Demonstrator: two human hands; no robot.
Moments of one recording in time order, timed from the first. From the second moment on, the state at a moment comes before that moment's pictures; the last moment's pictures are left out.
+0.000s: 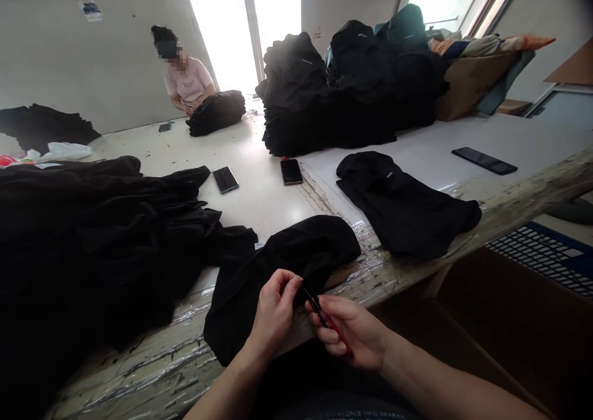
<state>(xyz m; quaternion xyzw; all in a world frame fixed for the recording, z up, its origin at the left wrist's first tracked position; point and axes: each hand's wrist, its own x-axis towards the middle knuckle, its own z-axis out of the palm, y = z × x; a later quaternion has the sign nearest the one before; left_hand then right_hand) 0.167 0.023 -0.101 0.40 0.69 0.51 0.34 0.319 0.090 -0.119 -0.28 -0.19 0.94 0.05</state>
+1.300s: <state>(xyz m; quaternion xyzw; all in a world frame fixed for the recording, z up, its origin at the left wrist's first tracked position) 0.170 0.105 -0.083 0.17 0.51 0.54 0.65 0.335 0.166 -0.098 -0.38 -0.70 0.52 0.32</state>
